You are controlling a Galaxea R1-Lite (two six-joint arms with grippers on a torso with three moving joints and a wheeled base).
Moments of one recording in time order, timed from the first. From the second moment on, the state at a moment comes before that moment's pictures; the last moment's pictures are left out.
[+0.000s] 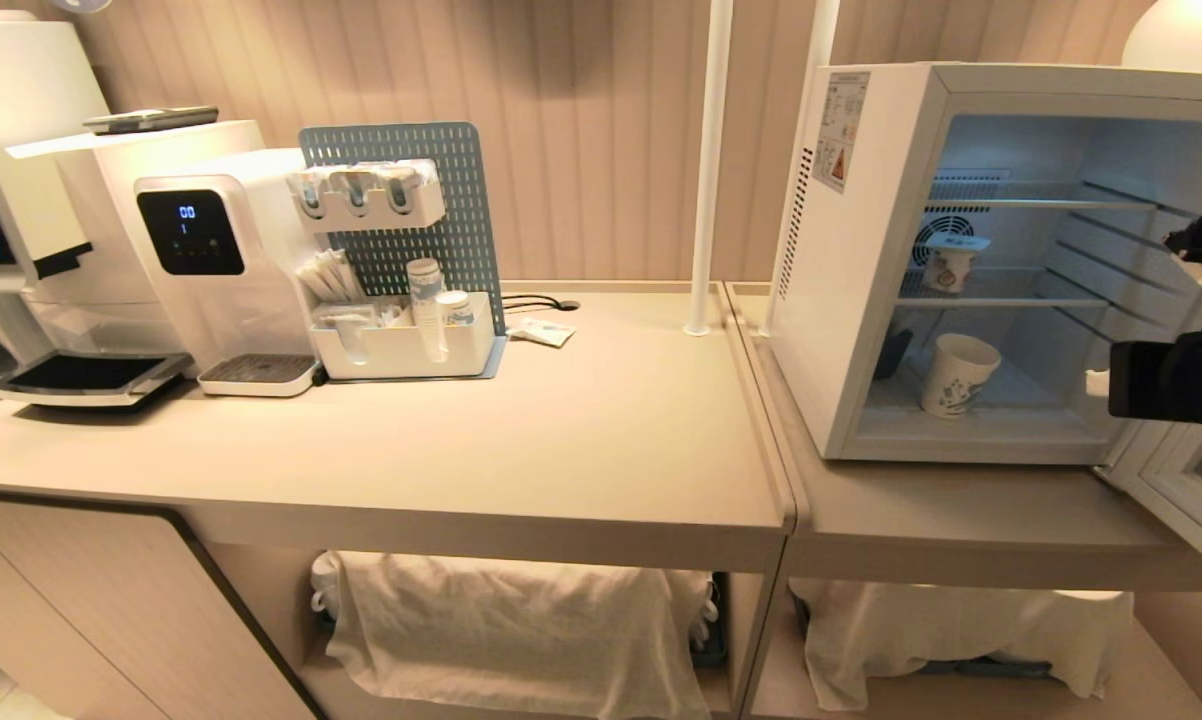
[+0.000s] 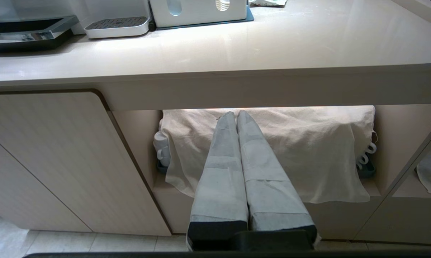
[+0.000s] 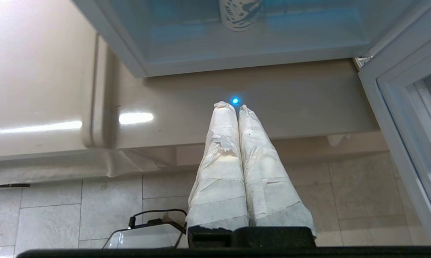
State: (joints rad) left arm 0.01 0.00 0.00 0.00 -0.02 0.07; right arm -0.07 1.49 -1.03 0.11 -0.06 0.04
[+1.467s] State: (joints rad) left arm 0.01 0.00 0.00 0.00 -0.02 0.07; right arm -0.09 2.02 -1.20 -0.14 -0.06 -0.04
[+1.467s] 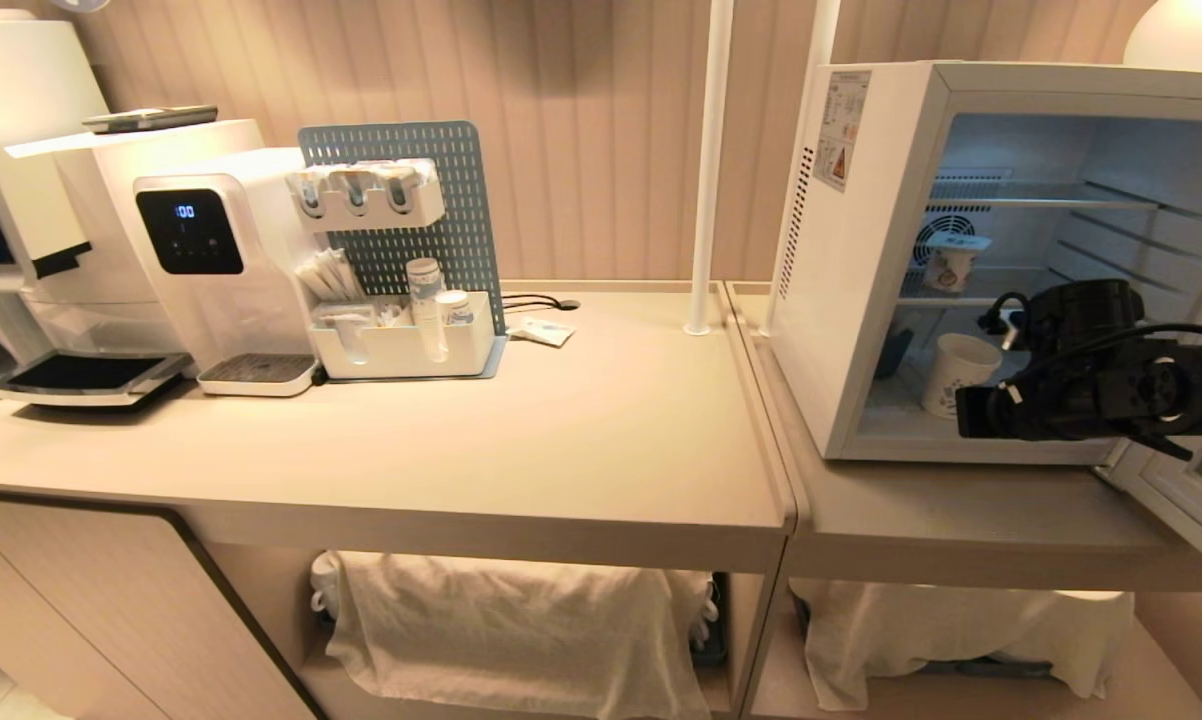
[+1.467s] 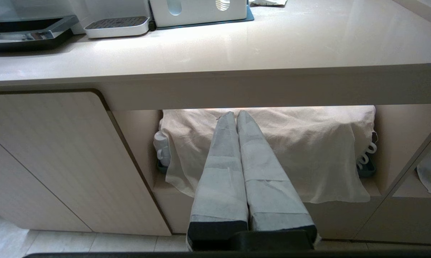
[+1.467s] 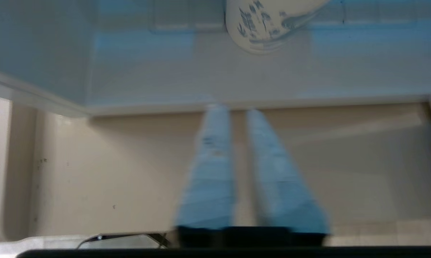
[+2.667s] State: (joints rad) left arm 0.01 0.00 0.00 0.00 -0.02 0.07; right arm -0.12 2.13 -1.37 -0.22 -0.06 -0.05
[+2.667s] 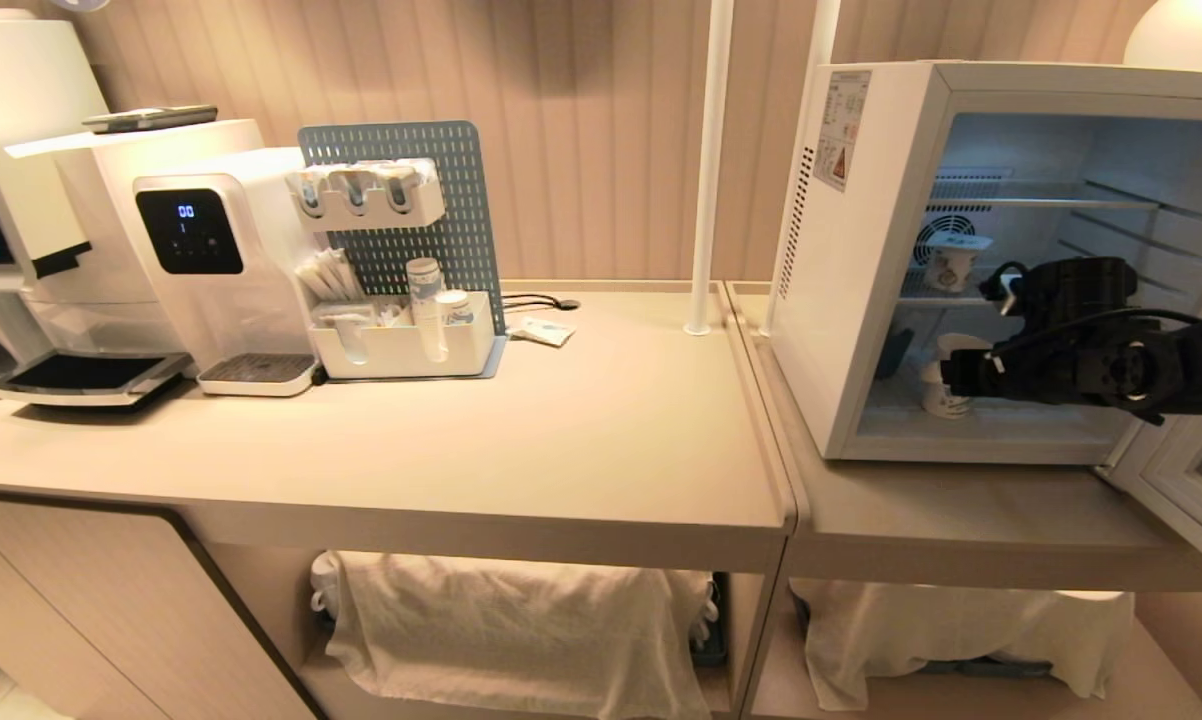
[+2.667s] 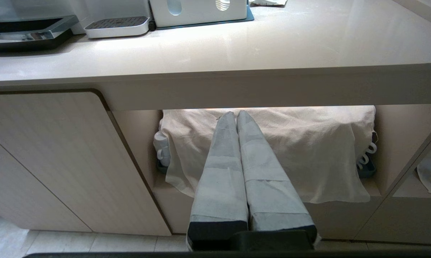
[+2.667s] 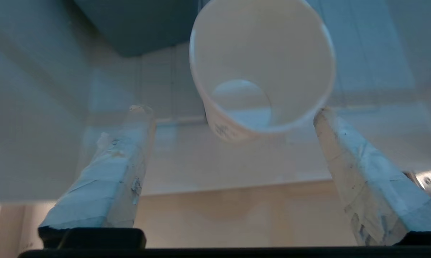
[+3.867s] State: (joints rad) left arm 0.01 0.00 0.00 0.00 -0.02 0.07; right arm -0.14 2.29 -1.55 -0.27 -0.05 -0.05
